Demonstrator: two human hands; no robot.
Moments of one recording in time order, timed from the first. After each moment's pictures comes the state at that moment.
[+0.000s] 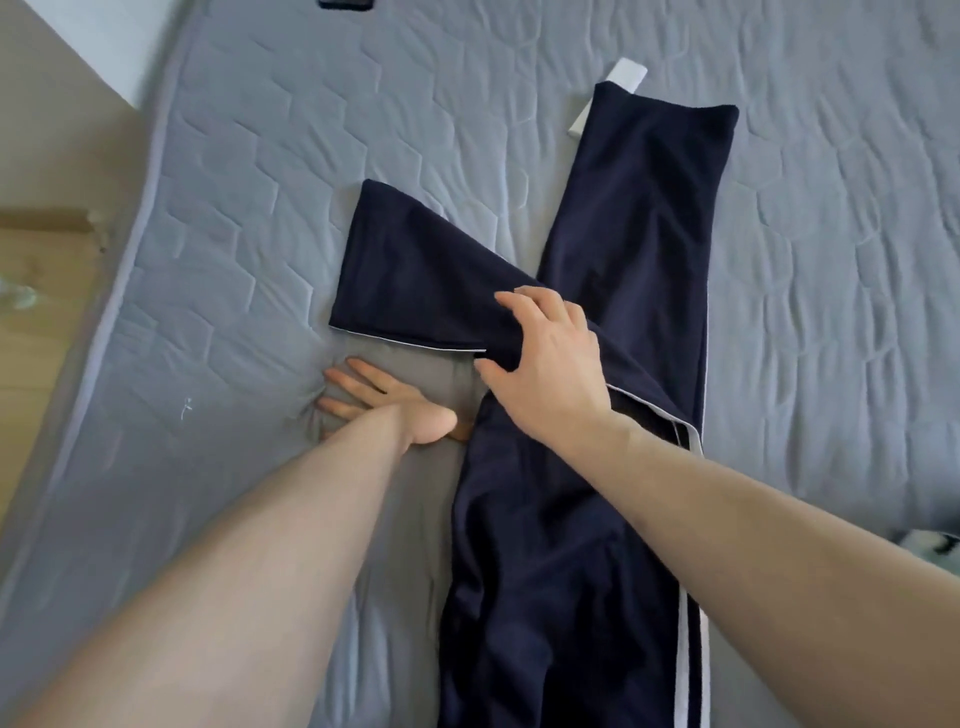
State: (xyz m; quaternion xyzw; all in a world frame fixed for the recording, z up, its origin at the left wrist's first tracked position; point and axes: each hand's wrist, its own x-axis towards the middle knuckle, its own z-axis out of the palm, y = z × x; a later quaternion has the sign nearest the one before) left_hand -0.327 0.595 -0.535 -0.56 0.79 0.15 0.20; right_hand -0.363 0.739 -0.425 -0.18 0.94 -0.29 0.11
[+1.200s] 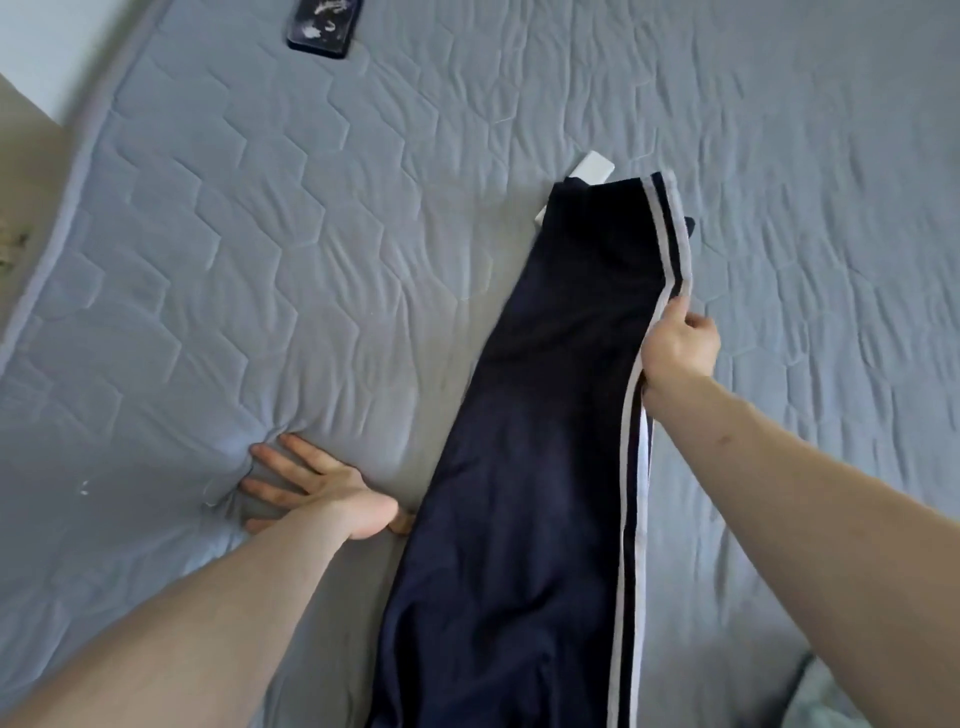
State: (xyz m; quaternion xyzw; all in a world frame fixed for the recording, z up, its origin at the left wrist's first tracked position) left_hand -0.341 0.585 -0.522 -0.56 0.74 0.19 0.33; right_hand -0.553 0.814 -0.424 0.35 0.76 -0.55 0.05
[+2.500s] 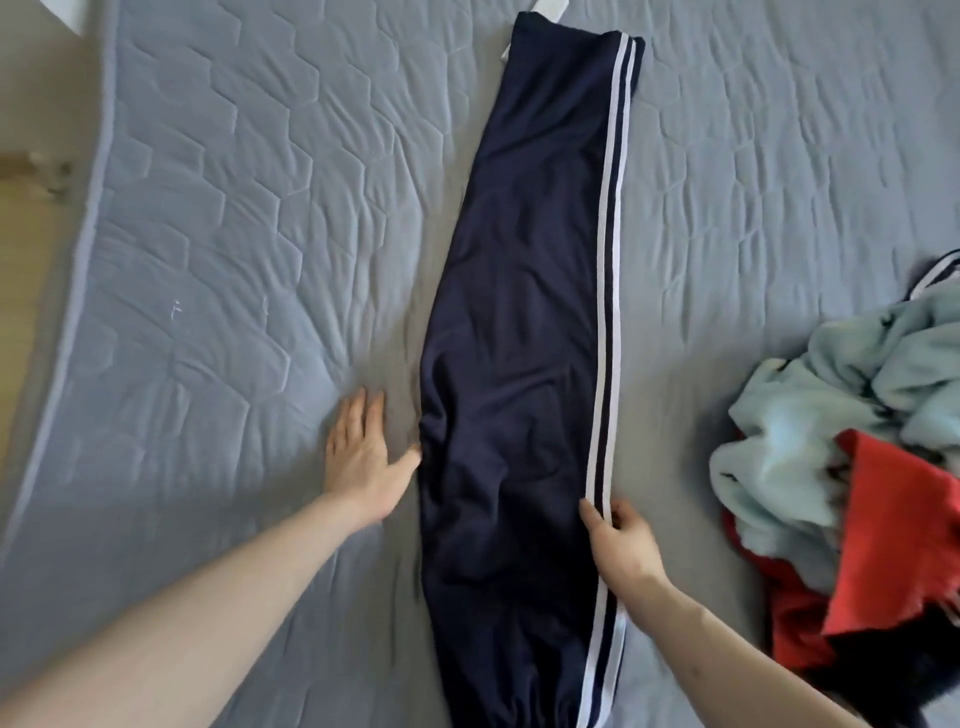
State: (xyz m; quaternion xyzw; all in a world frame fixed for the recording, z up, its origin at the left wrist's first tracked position) left_hand -0.102 0.627 -0.478 -0.24 0.91 0.24 0.23; right_hand -0.099 0.930 -0.455 0.33 0.78 -0.40 0.34
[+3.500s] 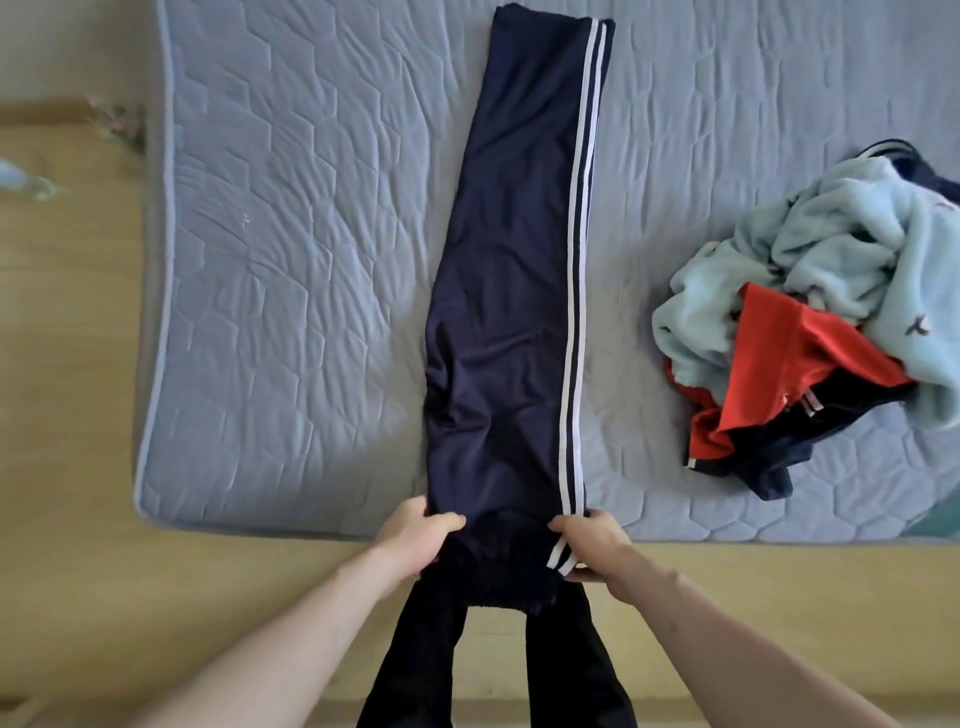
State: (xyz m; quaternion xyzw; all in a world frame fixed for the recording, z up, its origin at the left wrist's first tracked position) left_hand 0.117 0.720 -0.309 -0.42 0.65 0.45 0.44; right_hand 0.063 0.951 -0.301 0.40 0.64 -0.38 0.54
